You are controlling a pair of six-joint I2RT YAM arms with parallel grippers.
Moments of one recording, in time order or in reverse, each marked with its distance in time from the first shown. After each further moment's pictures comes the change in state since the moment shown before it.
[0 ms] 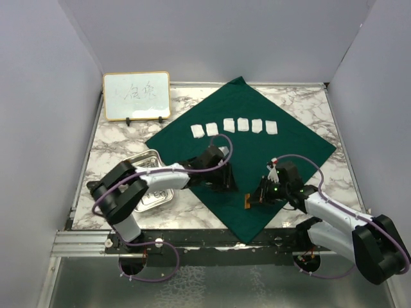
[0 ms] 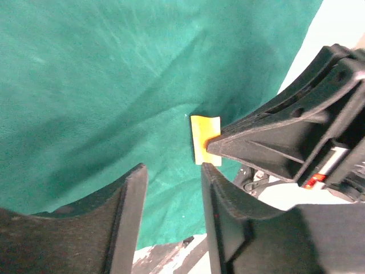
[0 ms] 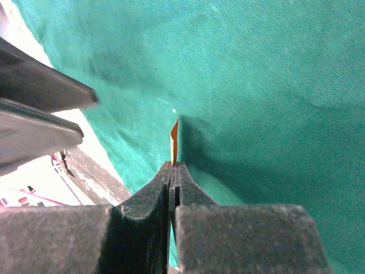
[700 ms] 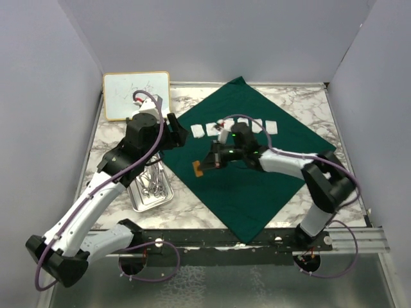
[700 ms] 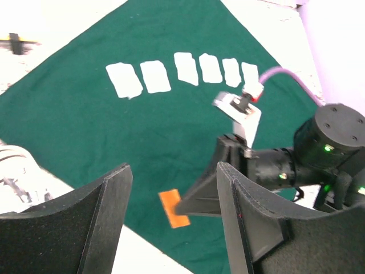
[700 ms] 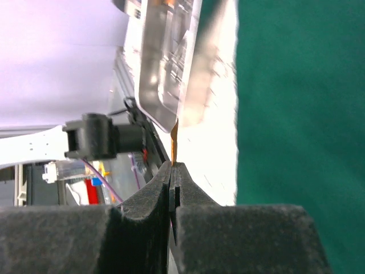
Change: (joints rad) left arm 0.359 -0.689 0.243 -0.506 -0.452 0.383; right arm 0.183 0.603 0.575 0.367 -0.267 0.021
